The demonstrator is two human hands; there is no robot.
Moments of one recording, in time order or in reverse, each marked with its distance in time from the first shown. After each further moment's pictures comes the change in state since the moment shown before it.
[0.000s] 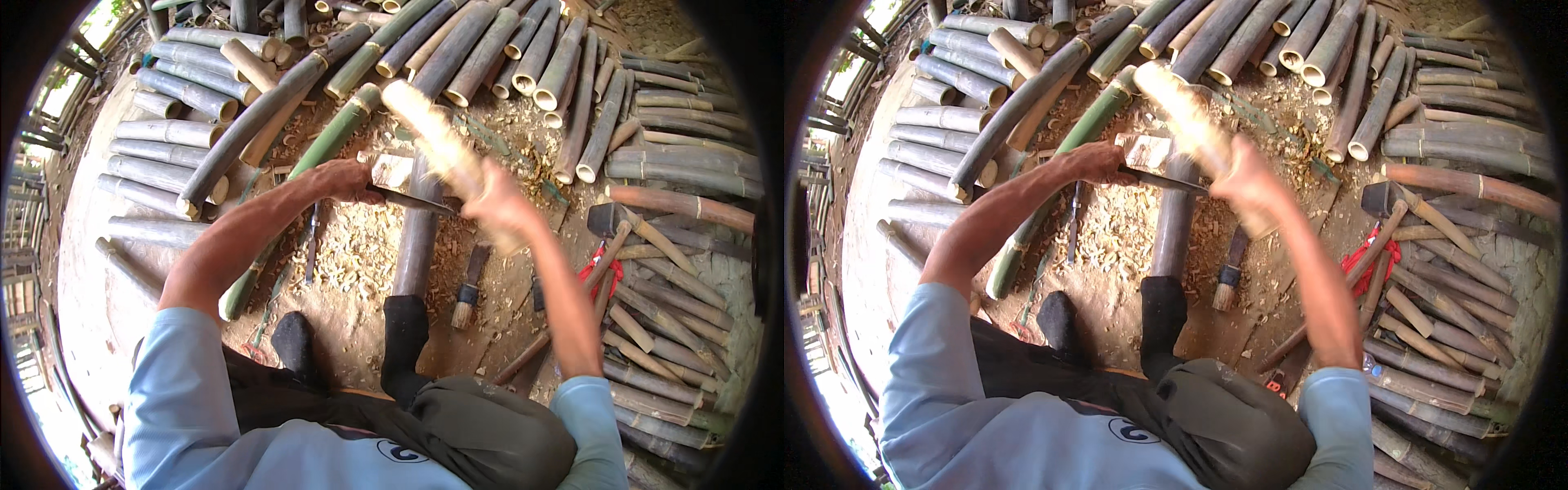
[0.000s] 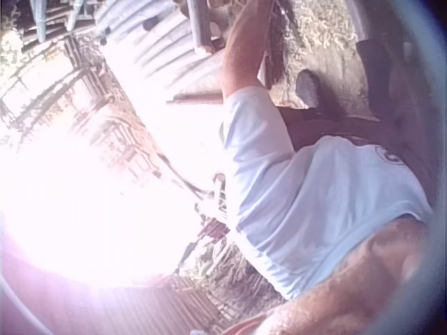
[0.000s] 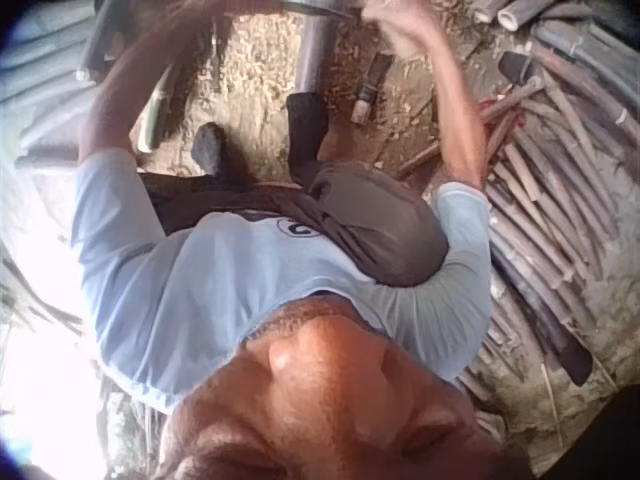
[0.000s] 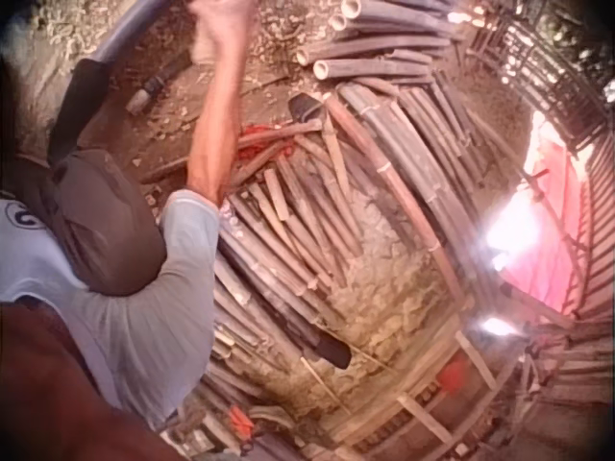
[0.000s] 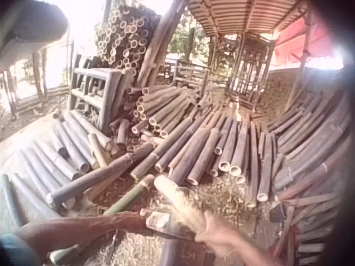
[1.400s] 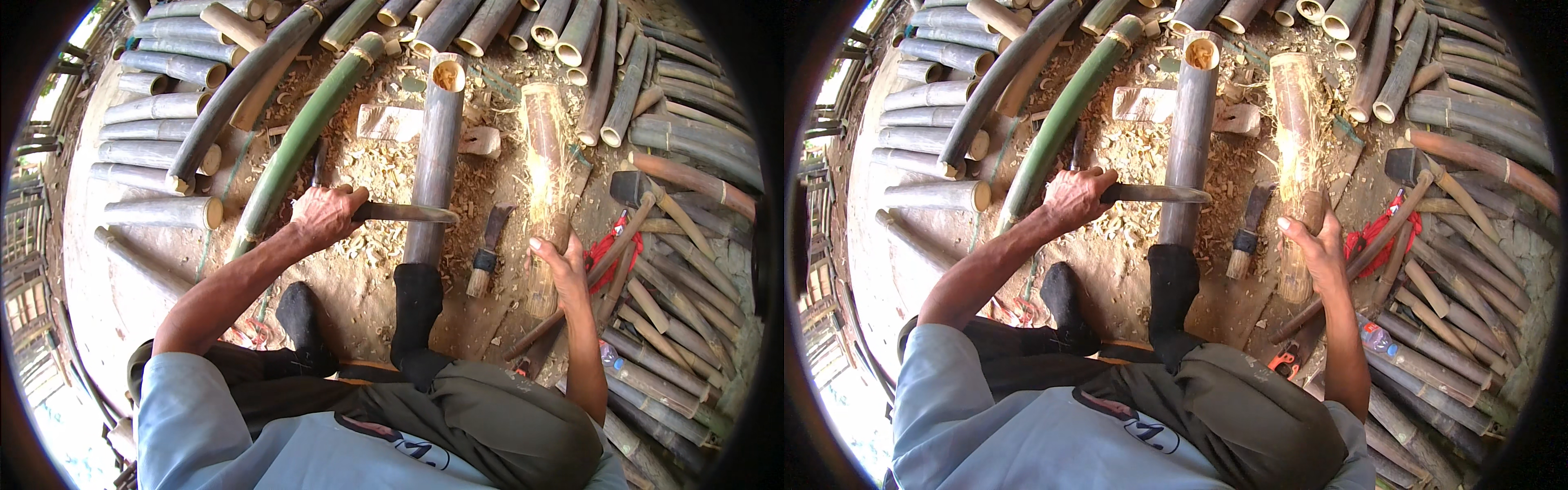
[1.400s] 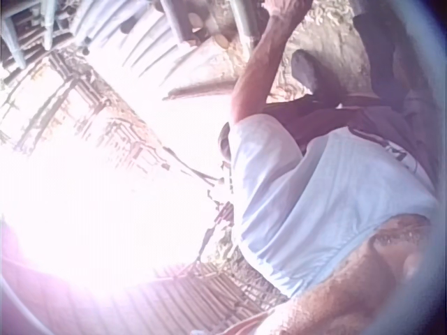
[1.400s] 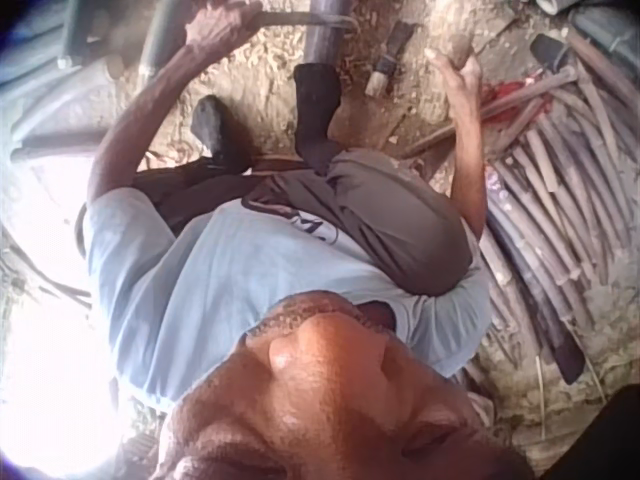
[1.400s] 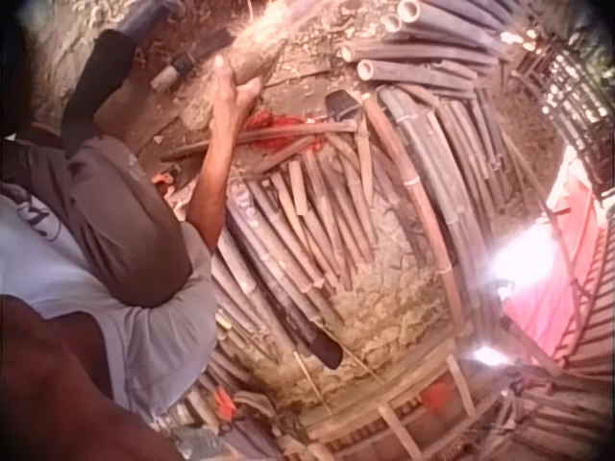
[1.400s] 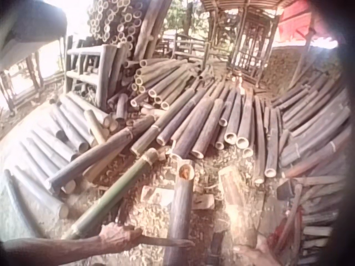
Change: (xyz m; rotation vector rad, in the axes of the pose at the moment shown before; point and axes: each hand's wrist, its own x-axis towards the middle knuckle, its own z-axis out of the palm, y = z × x) left_hand -0.096 0.058 0.080 0.089 0.236 -0.150; right_hand -0.105 0.133 0.069 0.804 0.290 0.077
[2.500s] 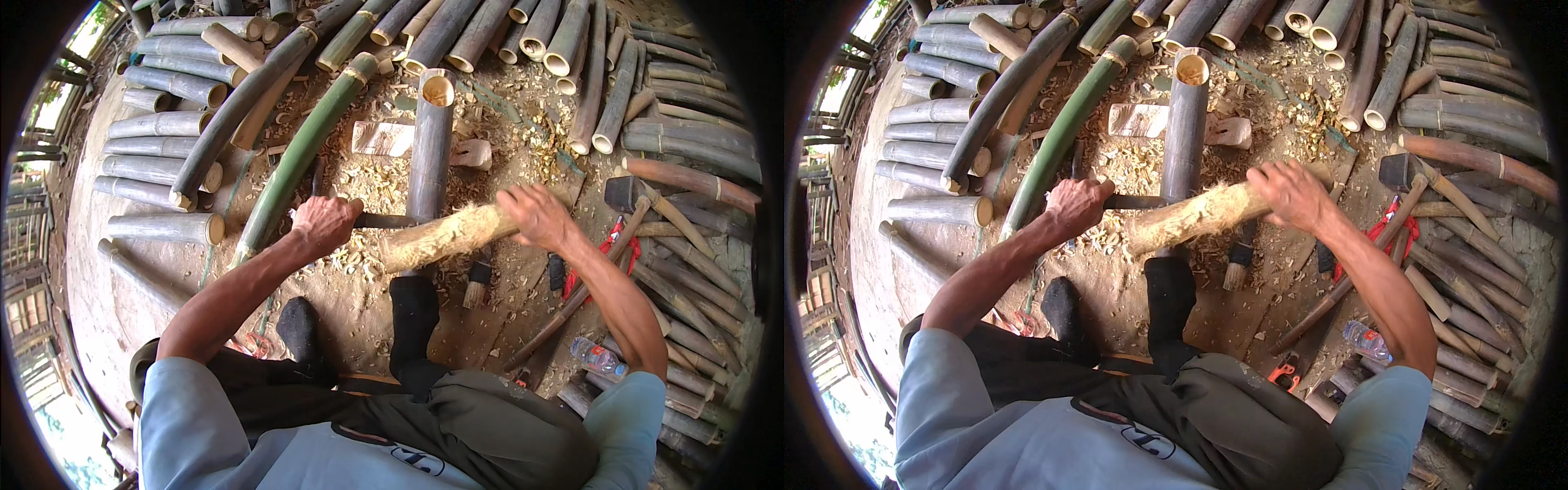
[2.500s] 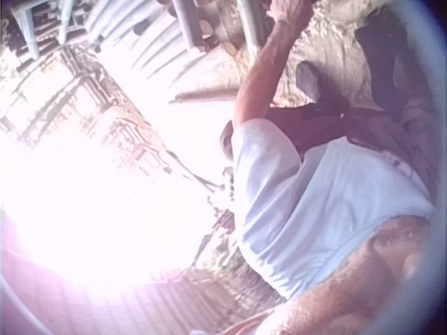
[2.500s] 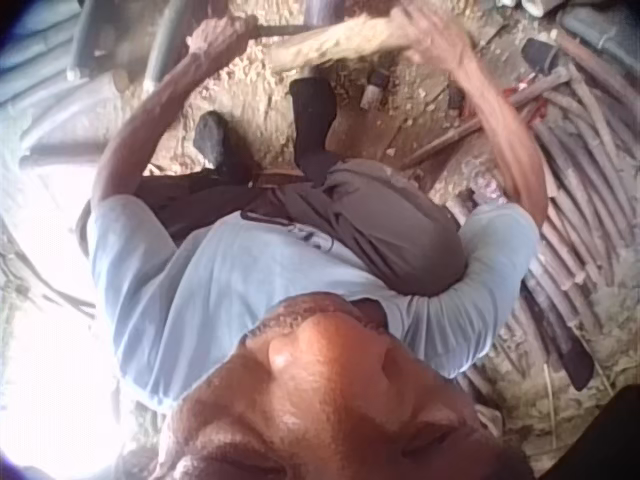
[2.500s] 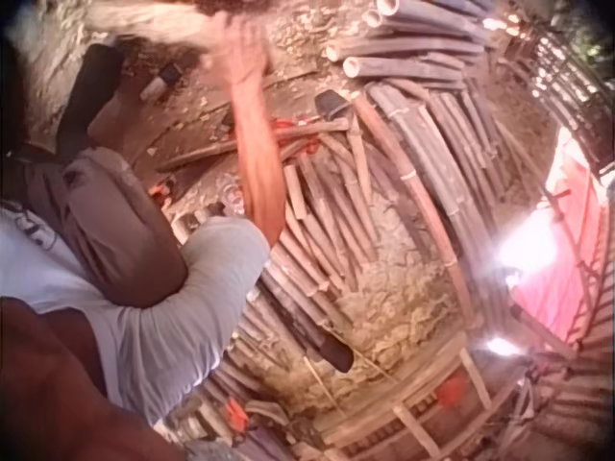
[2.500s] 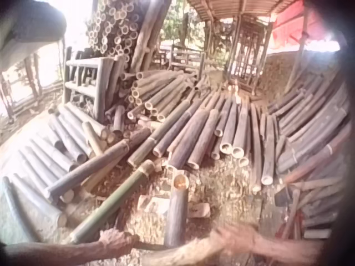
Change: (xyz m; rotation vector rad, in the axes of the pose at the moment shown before) left_hand 0.015 0.005 -0.007 0.104 -0.178 -0.055; right_hand 0.090 -0.025 0.009 -1.488 -0.590 -1.265
